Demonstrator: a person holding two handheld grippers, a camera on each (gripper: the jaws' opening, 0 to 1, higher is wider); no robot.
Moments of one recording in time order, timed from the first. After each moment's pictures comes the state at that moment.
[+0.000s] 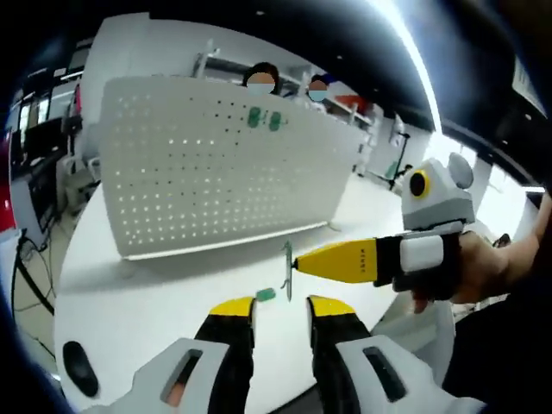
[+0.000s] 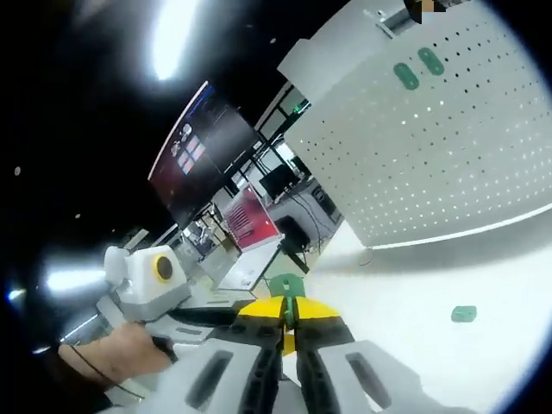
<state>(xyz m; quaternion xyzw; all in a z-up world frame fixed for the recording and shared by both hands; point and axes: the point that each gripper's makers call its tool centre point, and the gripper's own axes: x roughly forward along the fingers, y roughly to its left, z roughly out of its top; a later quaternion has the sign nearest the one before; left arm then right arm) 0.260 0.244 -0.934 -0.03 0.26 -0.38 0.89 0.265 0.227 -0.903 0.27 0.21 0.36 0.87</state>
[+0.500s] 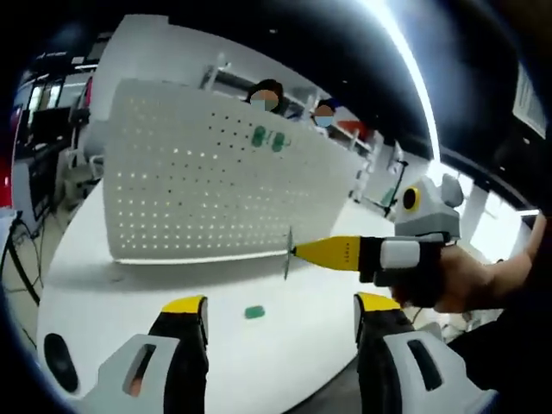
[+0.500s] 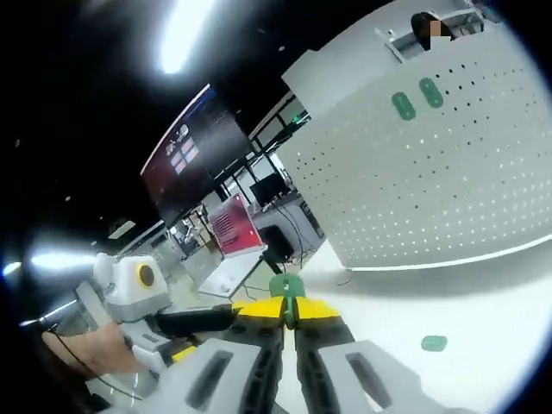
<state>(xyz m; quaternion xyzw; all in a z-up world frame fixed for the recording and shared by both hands) 0.259 0.231 -0.918 -0.08 0.22 -0.39 0.89 0.285 0.204 -0.895 0.21 0.17 0.33 0.90</state>
